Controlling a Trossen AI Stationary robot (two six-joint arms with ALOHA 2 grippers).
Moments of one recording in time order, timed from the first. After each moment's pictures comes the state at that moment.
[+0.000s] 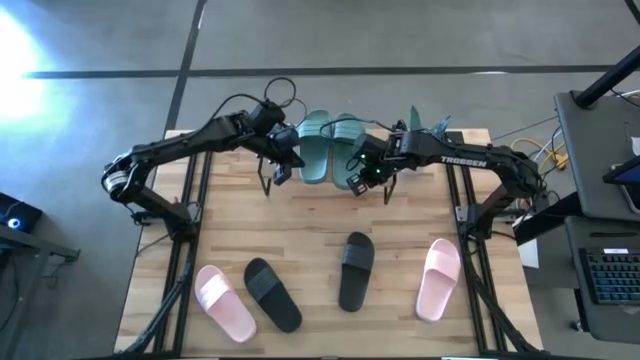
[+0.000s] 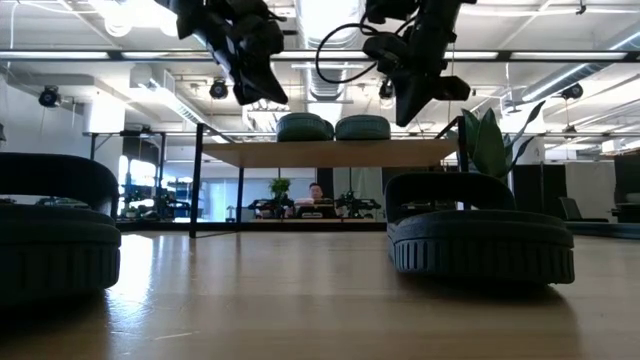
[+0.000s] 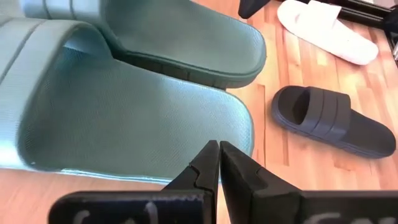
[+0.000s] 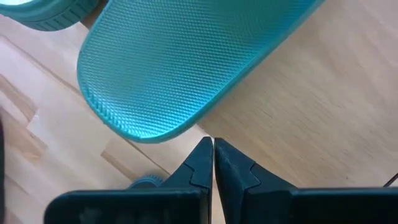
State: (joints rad) left arm 0.51 1.44 1.30 -0.64 0.38 0.16; right arm -0.26 1.61 1.46 -1.04 0.05 0.69
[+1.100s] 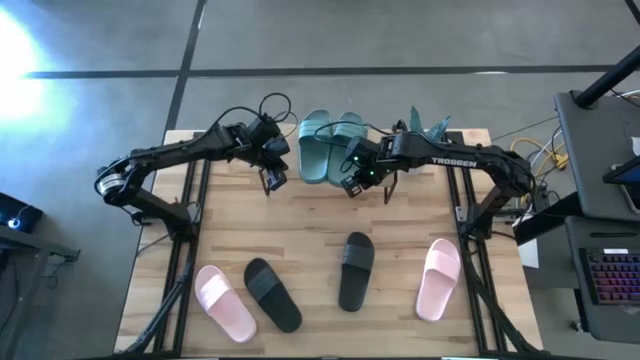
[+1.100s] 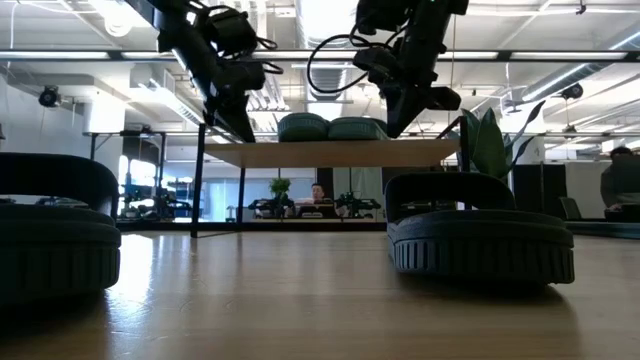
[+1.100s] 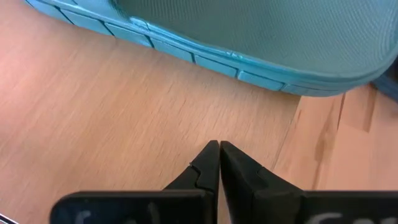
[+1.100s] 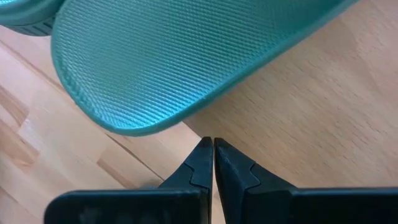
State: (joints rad) left arm 0.52 1.39 1.10 -0.63 0.12 0.09; right arm -0.25 1.66 1.46 -1.00 0.05 0.68
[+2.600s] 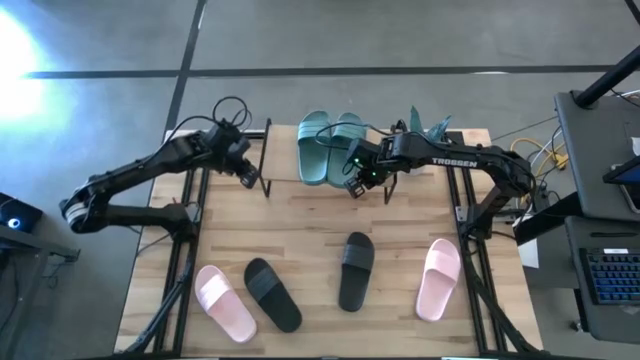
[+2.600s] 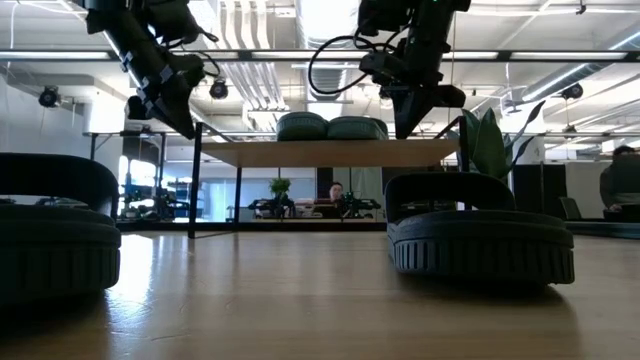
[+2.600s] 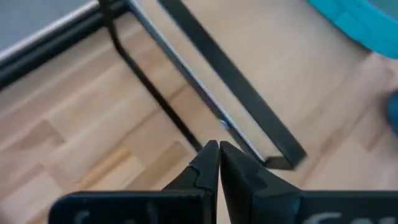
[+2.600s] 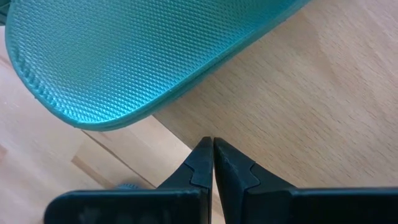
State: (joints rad) left arm 0.62 1.02 0.89 -0.78 0.05 -0.26; right arm -0.25 1.66 1.46 -1.05 0.11 0.65
